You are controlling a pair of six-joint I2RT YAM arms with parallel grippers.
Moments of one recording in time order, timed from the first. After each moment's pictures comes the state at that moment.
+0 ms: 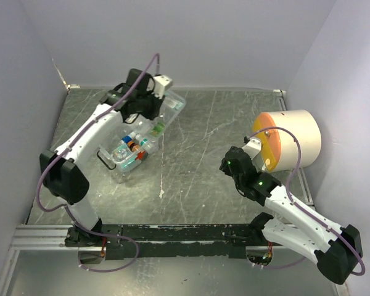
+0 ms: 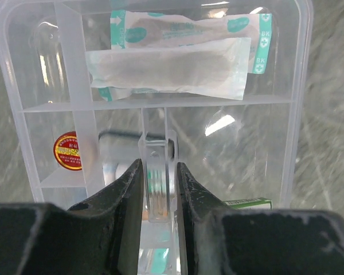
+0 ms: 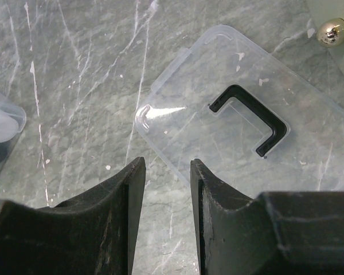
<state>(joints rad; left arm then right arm) -0.55 1.76 1.77 -0.70 0.06 0.18 0.69 0.86 0.61 -0.42 0.58 0.78</state>
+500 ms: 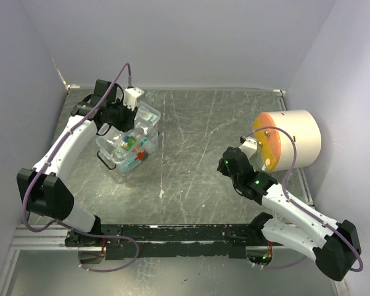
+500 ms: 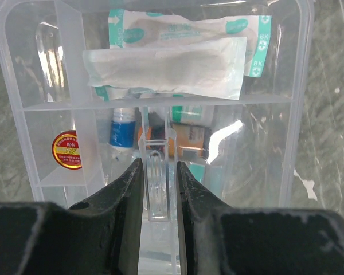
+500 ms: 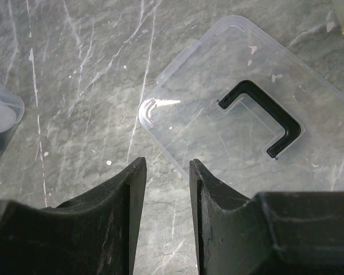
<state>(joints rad) -0.28 1.52 1.46 -0.75 0.22 0.32 0.69 0.90 0.59 -0.37 0.54 0.77</state>
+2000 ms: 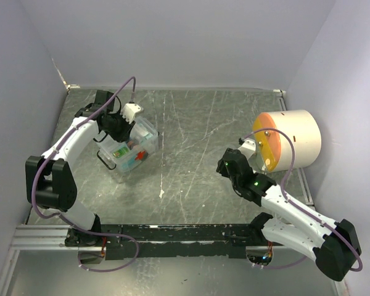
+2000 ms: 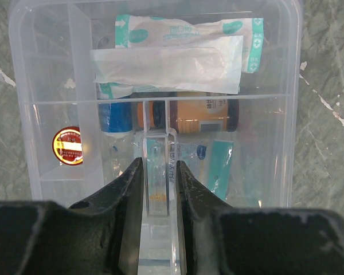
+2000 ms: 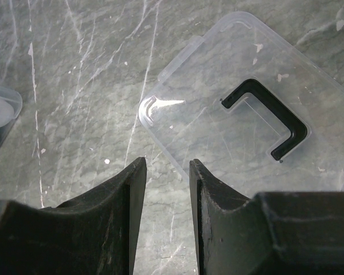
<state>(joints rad) -0.19 1.60 1.29 -0.72 0.32 0.58 0.69 0.90 0.55 -0.30 0.52 0.74</state>
